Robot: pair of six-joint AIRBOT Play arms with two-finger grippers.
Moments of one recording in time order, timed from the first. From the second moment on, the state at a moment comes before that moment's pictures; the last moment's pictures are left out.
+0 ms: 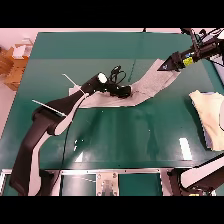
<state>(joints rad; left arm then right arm) -0.55 -2.20 1.93 0.69 -0.86 -1.40 -0.18 -1.78 1.97 -0.78 1.72 1.19</state>
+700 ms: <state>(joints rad) 0.02 -1.88 2.07 0.80 -1.41 -1.48 0.26 -1.79 1.97 -0.77 1.42 1.29</state>
